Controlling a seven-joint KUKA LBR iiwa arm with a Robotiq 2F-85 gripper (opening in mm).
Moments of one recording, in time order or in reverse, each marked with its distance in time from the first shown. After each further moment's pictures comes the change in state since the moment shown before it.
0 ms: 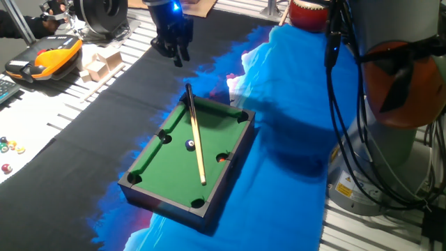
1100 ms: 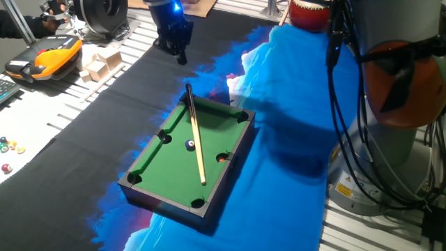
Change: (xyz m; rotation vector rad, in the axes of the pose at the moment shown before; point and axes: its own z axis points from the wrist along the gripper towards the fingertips) arm 0.001 0.000 0.000 0.000 -0.014 0.001
